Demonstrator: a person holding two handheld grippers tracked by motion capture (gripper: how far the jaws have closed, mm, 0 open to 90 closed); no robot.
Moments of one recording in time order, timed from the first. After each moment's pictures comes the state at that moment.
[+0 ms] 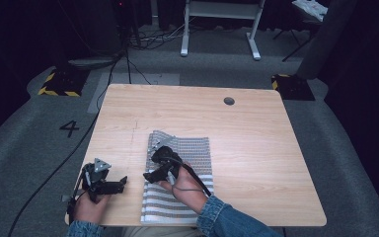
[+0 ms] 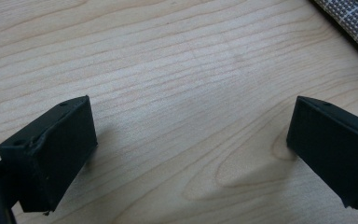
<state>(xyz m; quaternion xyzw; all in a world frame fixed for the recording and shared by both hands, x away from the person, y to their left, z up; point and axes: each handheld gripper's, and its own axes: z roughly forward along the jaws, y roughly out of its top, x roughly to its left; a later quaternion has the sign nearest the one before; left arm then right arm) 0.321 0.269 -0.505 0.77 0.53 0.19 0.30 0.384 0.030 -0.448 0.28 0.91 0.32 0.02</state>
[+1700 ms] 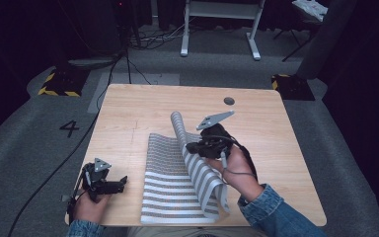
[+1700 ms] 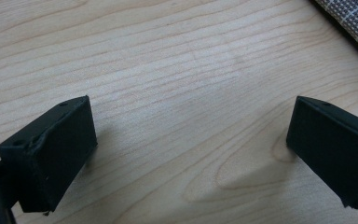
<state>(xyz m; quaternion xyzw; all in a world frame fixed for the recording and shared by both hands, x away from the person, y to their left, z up) 0.322 0.268 -0.505 0.77 0.53 0.19 0.30 0.380 -0.093 -0.328 0.26 0.89 0.38 0.06</state>
